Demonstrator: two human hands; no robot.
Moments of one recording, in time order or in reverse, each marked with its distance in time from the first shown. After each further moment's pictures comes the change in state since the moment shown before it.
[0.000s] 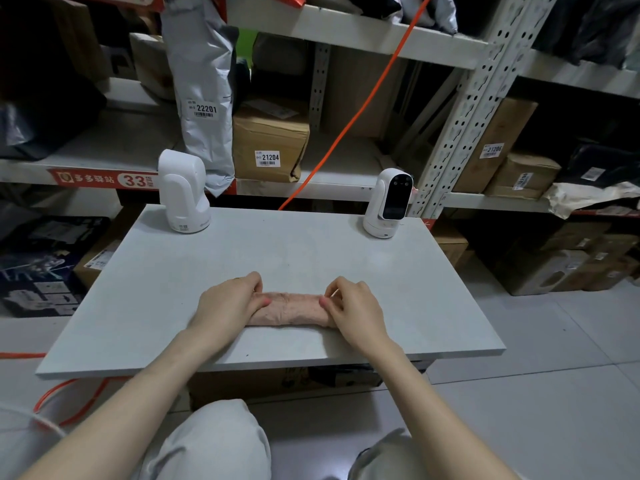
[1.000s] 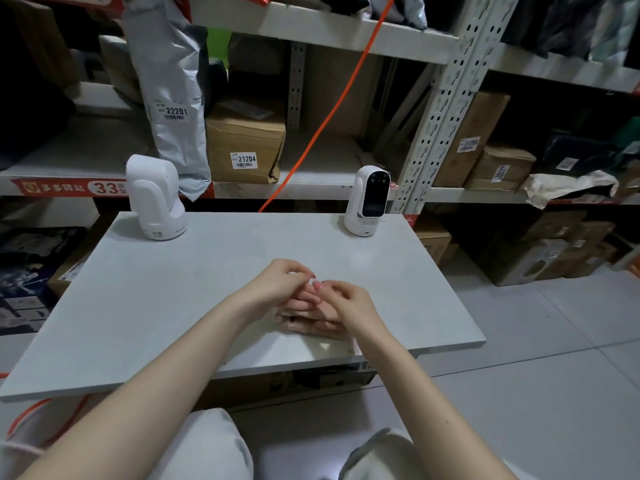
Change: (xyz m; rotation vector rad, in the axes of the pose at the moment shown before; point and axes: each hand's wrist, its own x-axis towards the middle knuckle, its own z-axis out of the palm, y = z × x) left_hand 0.037 0.100 -0.012 -0.991 -0.454 -0.283; right_hand -0.008 0.002 -0.030 0.885 -0.165 0.409
